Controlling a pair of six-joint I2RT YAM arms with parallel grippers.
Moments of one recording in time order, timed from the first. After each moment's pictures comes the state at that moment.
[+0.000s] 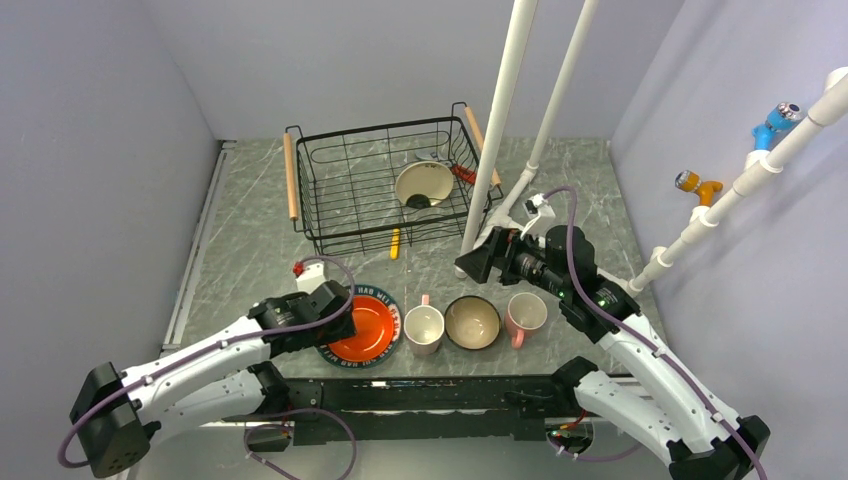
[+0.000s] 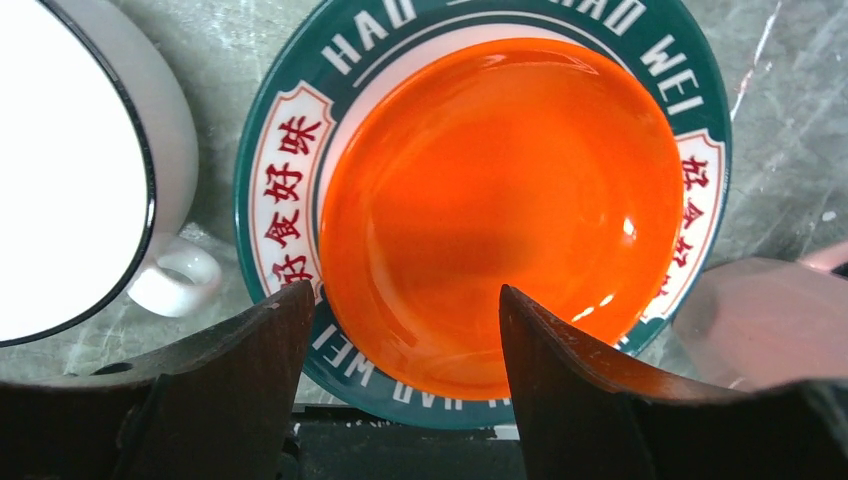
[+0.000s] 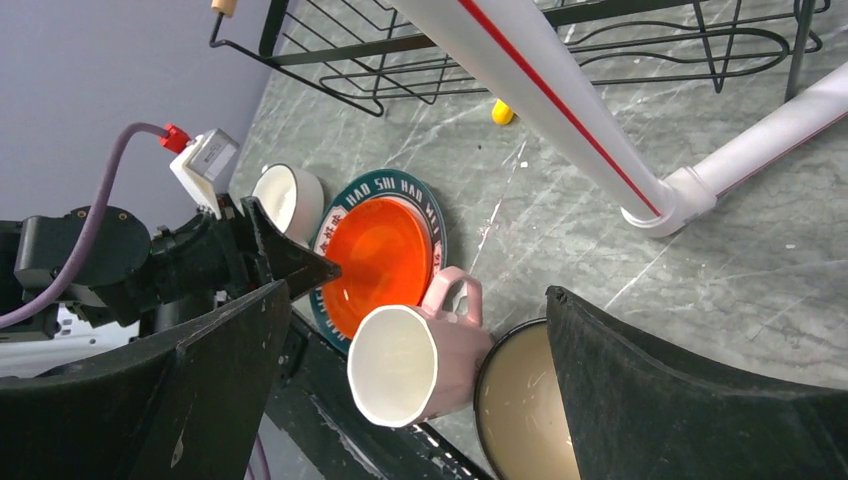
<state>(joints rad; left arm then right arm) -0.87 0.89 0.56 -0.79 -0.35 -1.06 0.56 0.76 0.76 -0.35 -0.22 0.63</state>
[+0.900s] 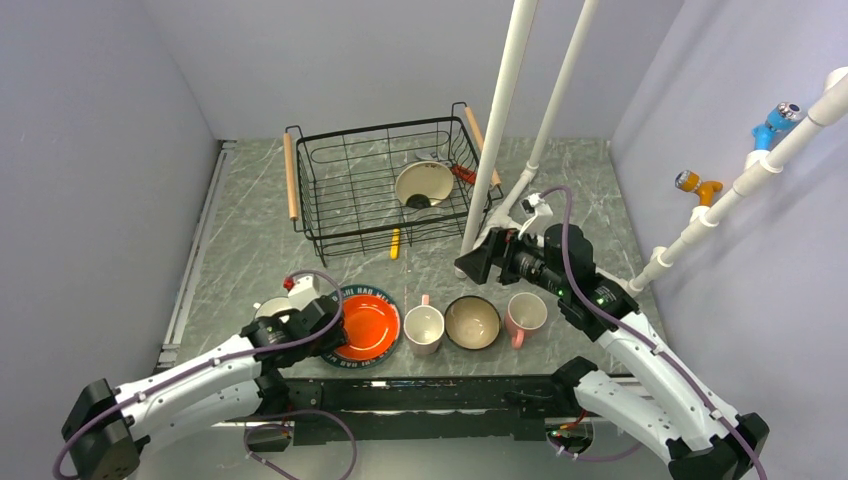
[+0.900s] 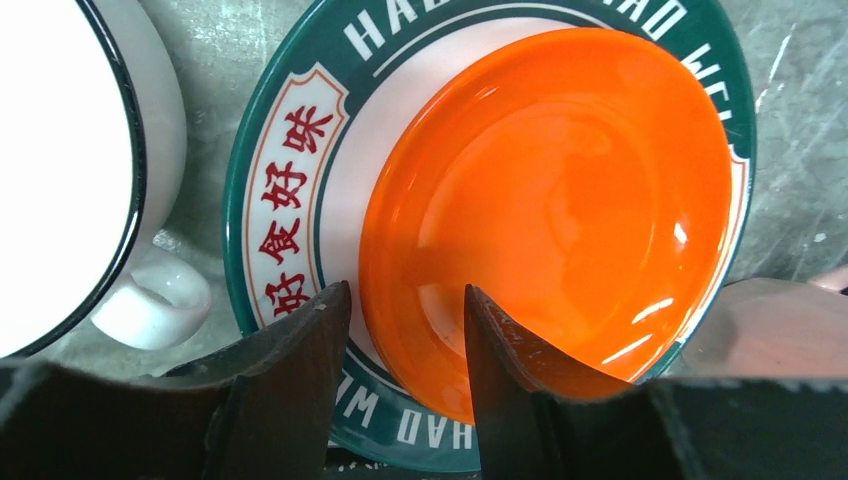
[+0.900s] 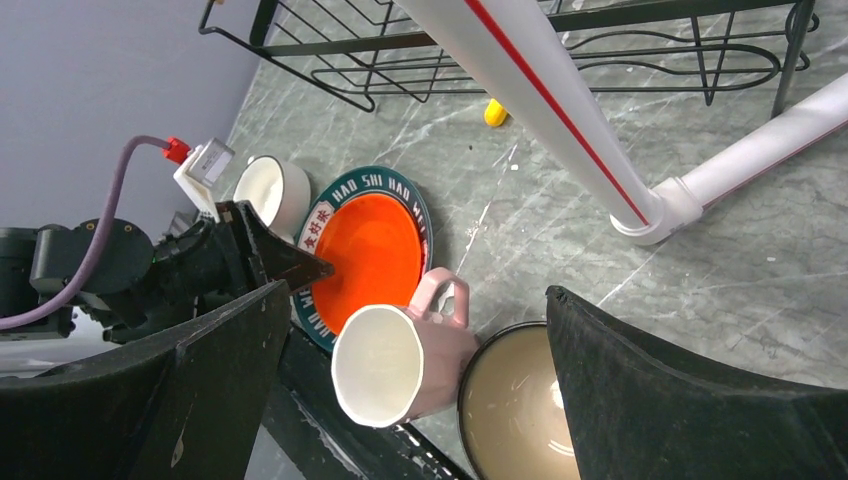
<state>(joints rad) -0.89 0.77 0.38 -0.68 -0.37 -1.15 0.56 0.77 0.77 -0.35 -0.22 0.57</state>
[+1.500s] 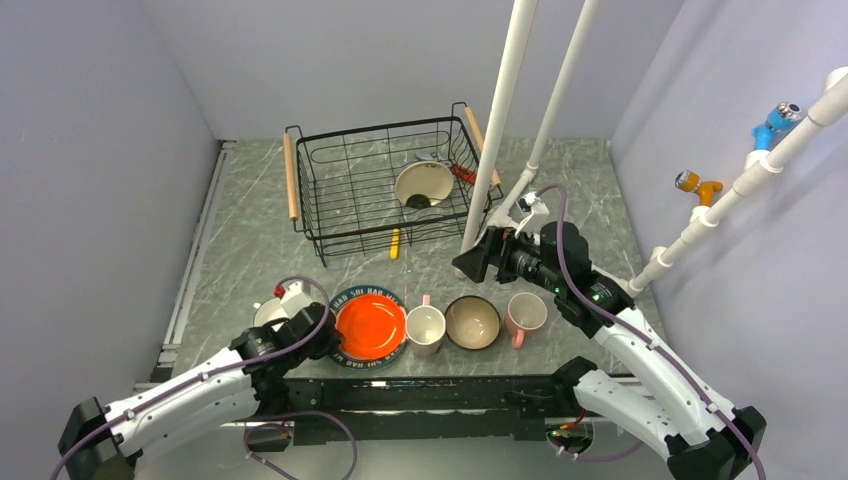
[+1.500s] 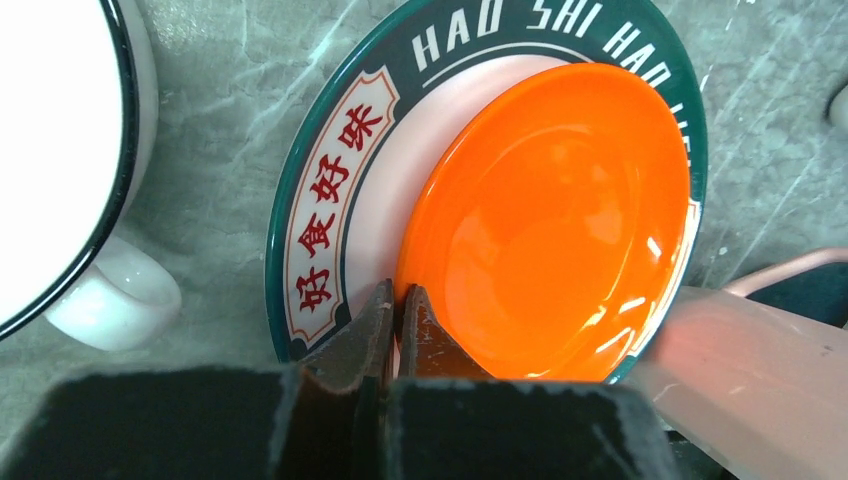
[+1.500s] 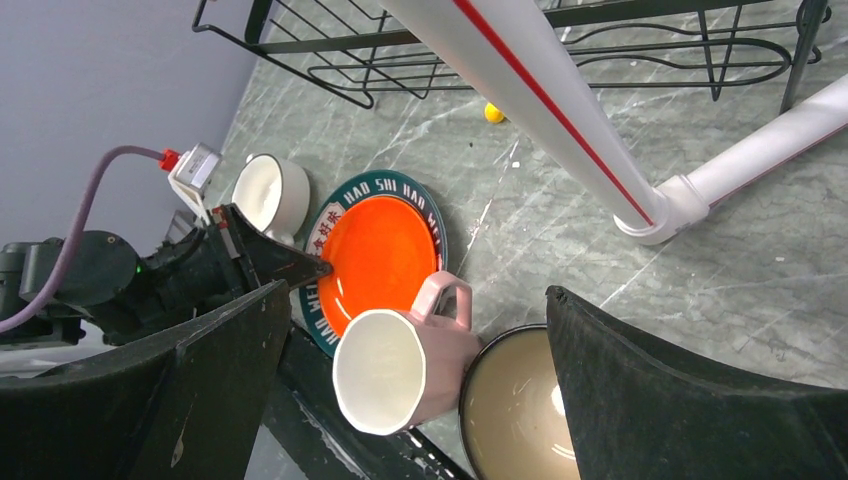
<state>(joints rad) -0.89 0.62 0.29 -0.62 -0.36 -1.25 0.56 0.81 0.77 -0.33 -0.23 0.58</state>
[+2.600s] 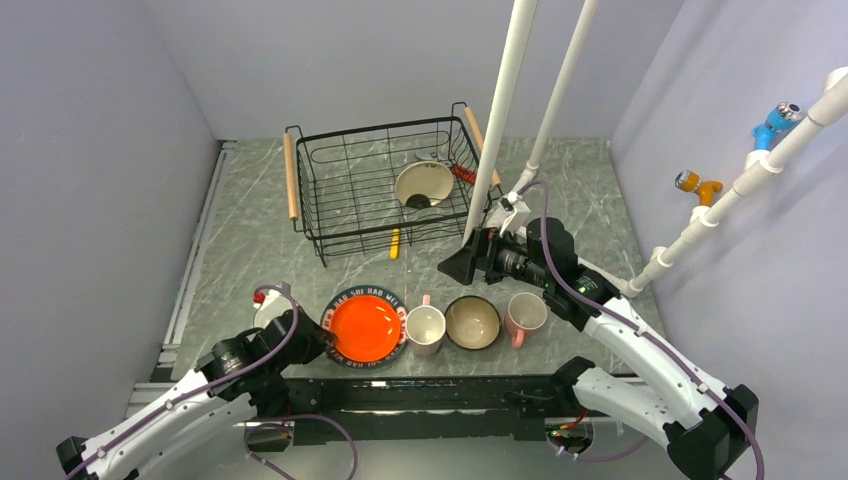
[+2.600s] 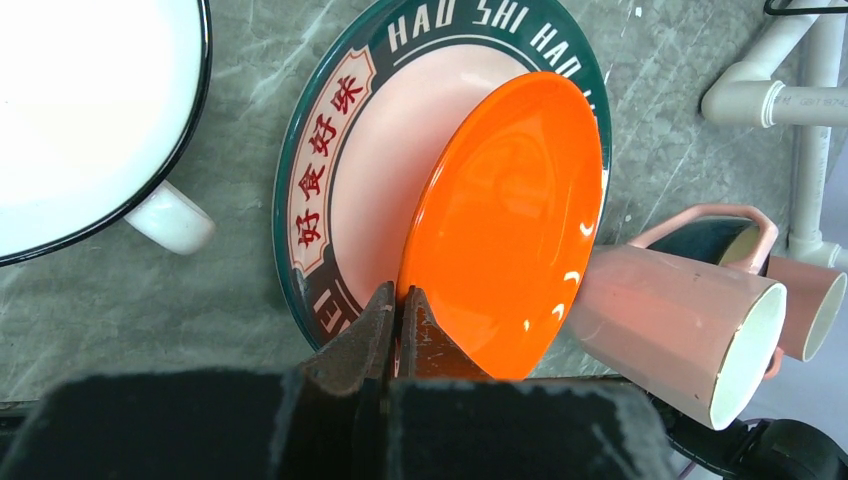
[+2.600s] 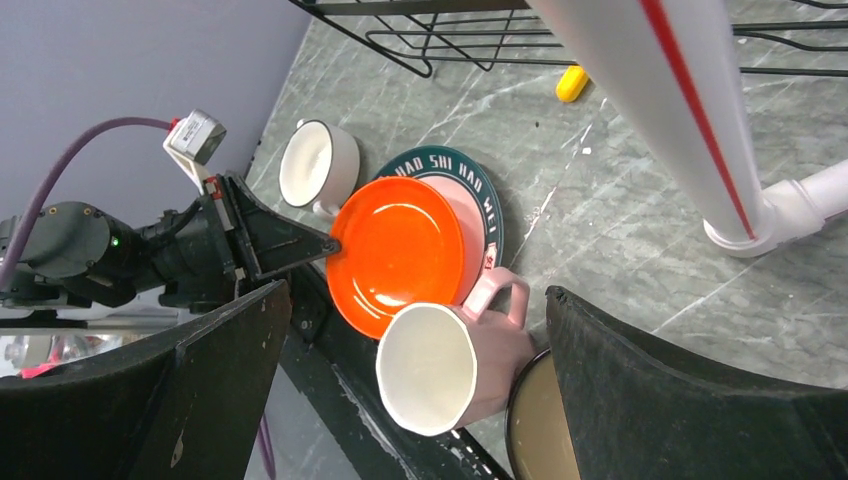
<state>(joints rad) -0.89 0.31 0.34 -0.86 -0.34 -1.32 0.60 0.88 0.77 -0.25 -0.32 0.62</state>
